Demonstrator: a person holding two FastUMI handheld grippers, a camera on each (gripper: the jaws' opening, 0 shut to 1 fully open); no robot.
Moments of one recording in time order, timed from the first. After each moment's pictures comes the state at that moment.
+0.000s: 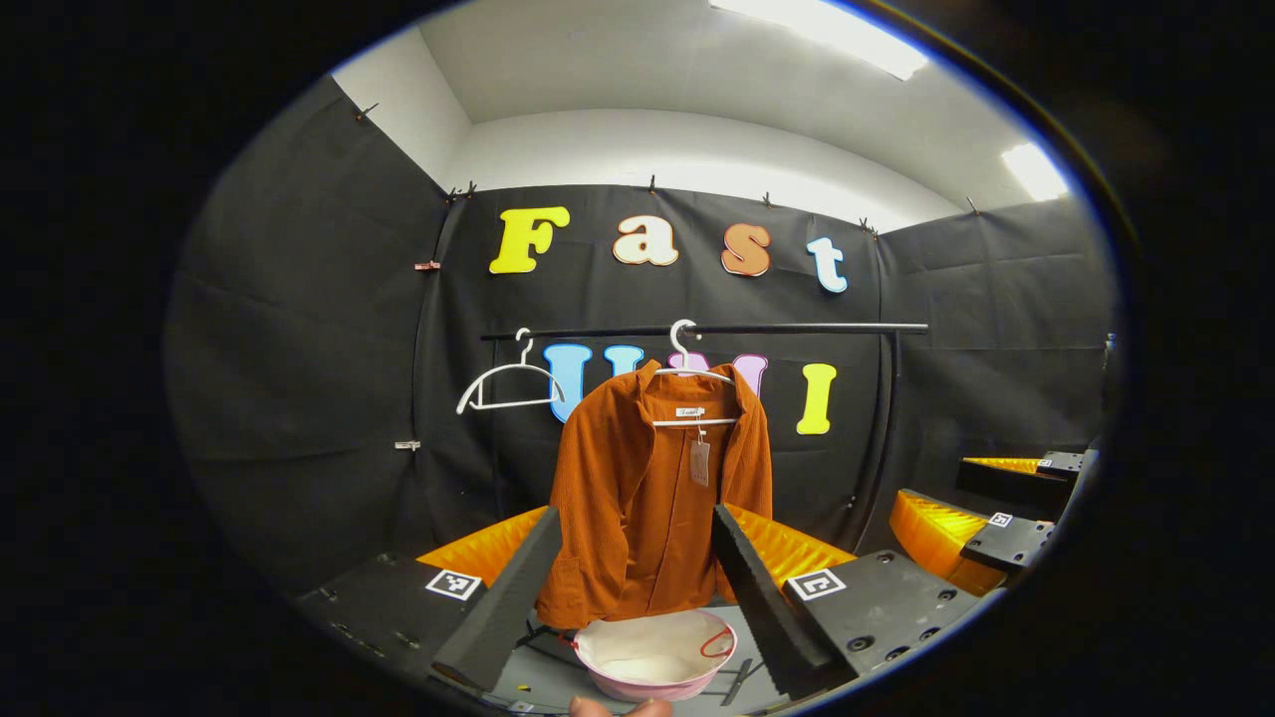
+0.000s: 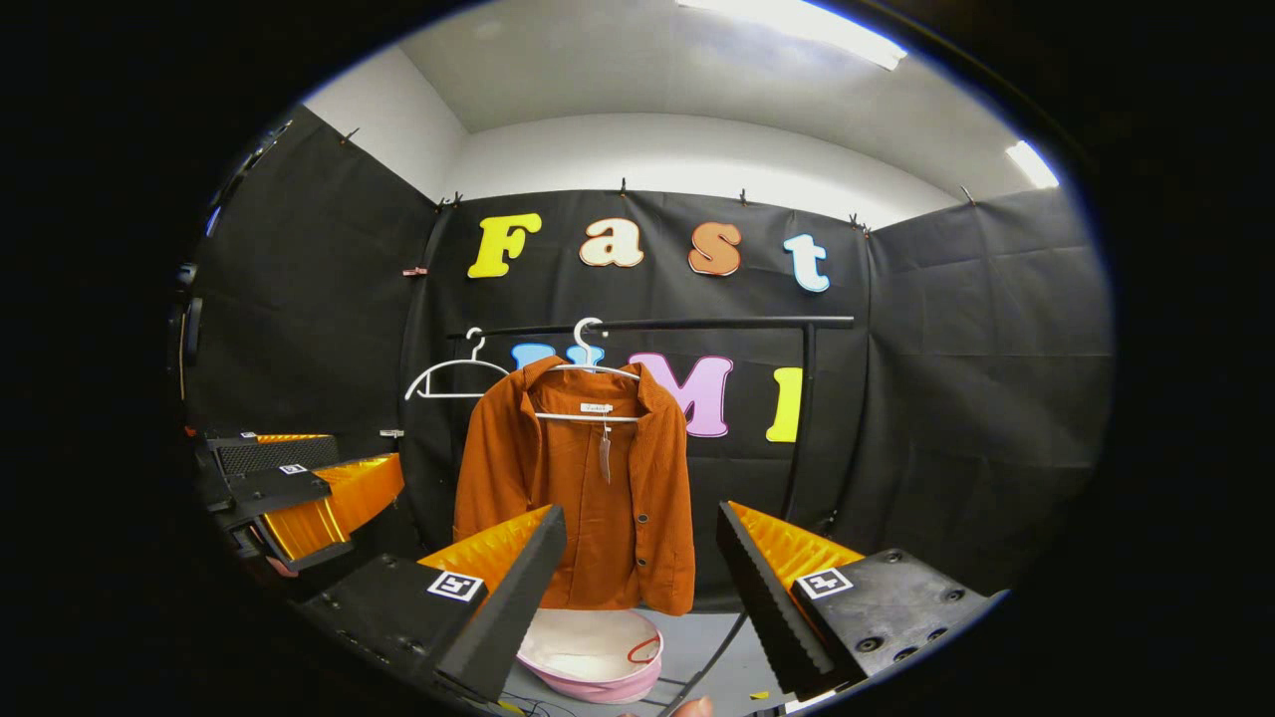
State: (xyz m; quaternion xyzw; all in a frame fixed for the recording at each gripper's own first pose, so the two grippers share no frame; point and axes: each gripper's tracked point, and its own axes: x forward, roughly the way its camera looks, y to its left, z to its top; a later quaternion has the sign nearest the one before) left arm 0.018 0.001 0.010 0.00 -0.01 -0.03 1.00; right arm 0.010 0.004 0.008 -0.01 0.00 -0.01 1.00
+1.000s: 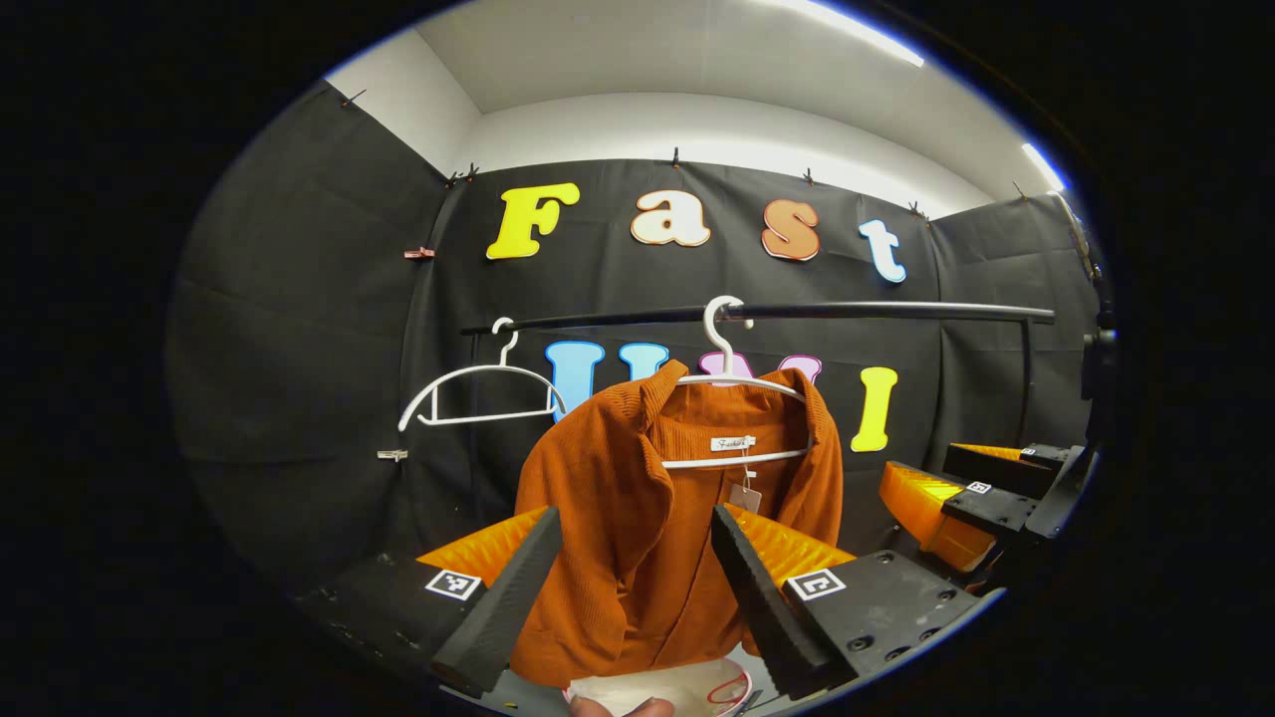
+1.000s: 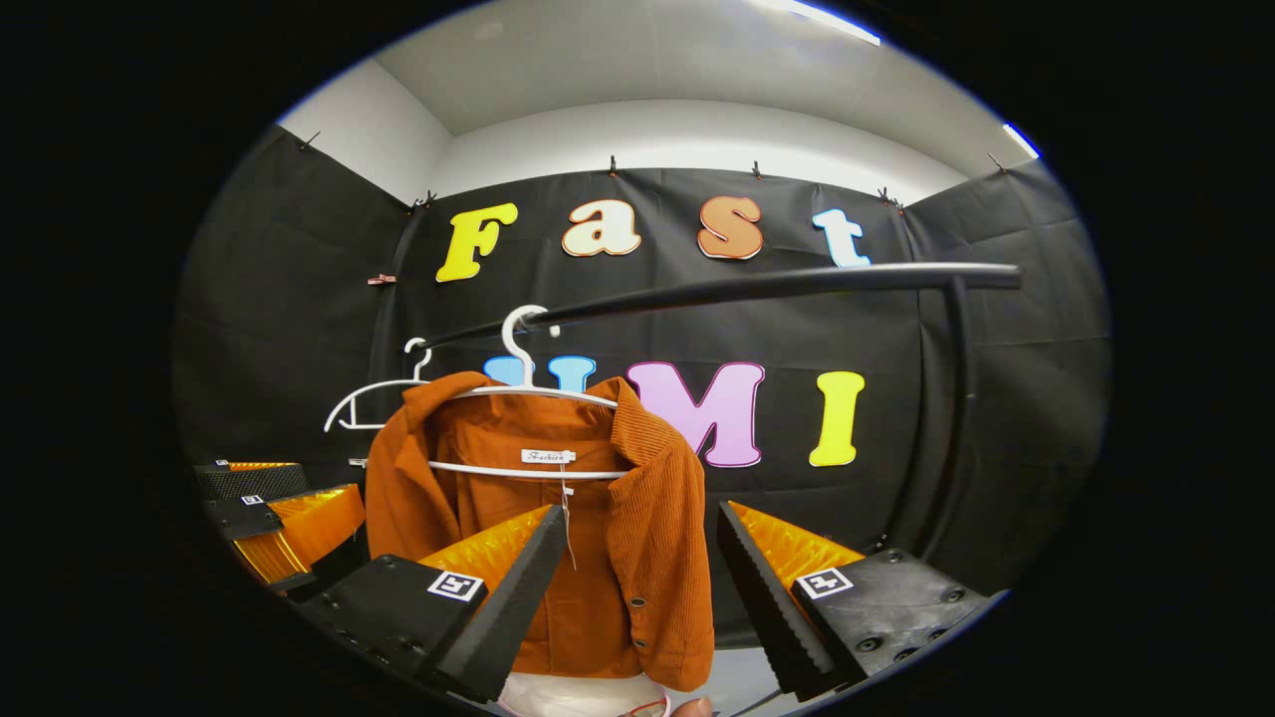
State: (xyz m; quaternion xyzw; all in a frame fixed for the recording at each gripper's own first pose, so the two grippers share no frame) left arm 0.255 -0.013 0.013 0.00 -0.01 0.03 1.00; right arm 0.277 -0.029 -0.001 0.02 -0.02 0.03 1.00
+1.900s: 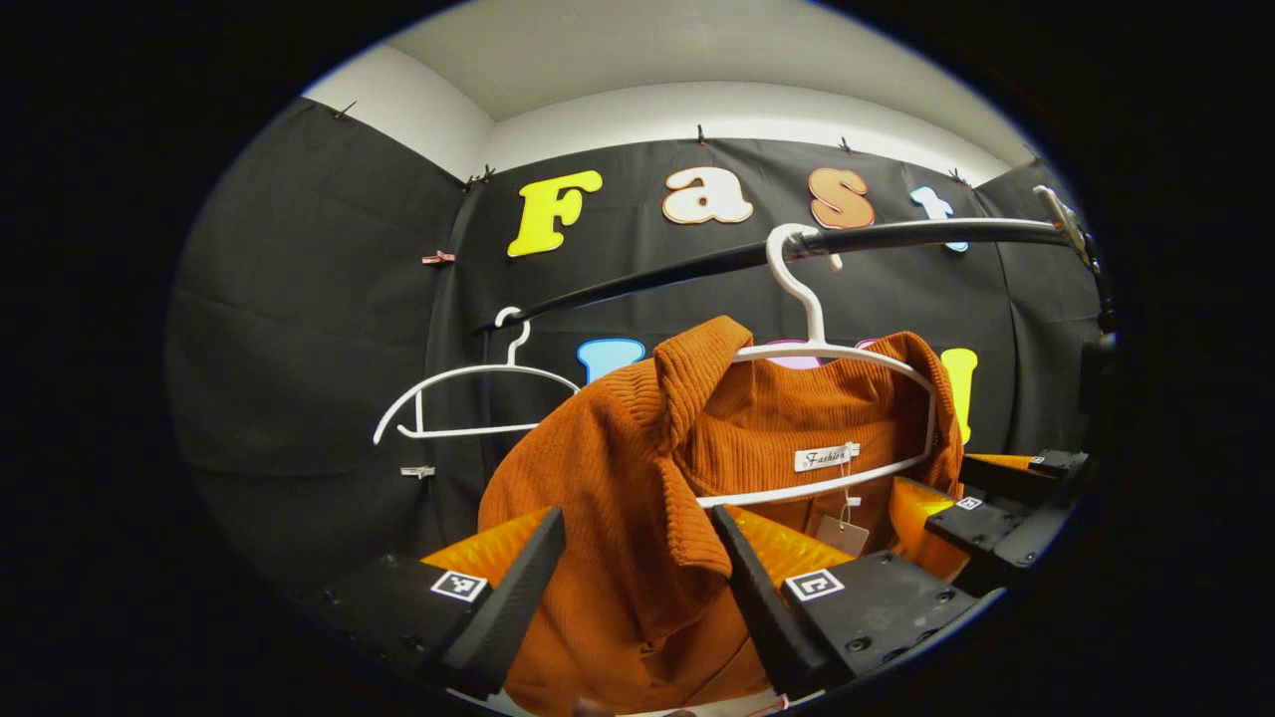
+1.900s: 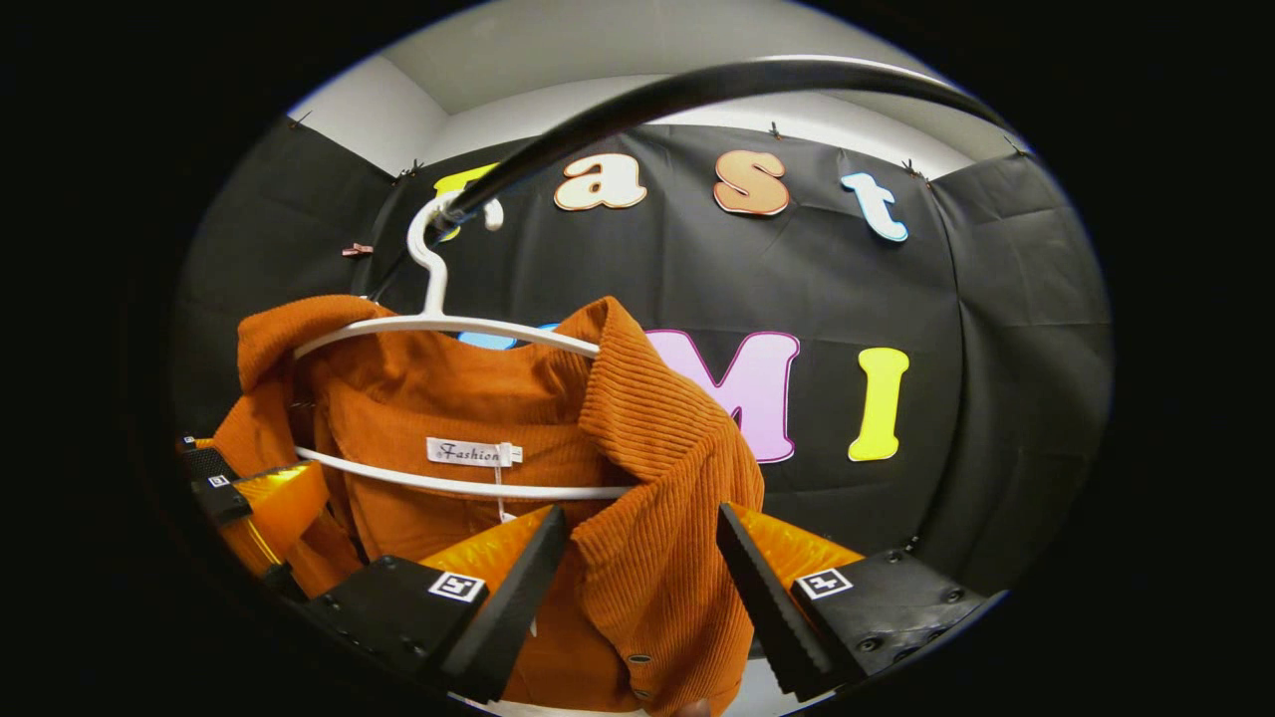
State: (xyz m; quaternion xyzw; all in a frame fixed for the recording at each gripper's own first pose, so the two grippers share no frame) left arm 0.375 0.011 -0.004 0.03 -0.02 0.12 0.99; right arm 0.425 -0.017 -0.054 0.02 0.00 0.03 1.00
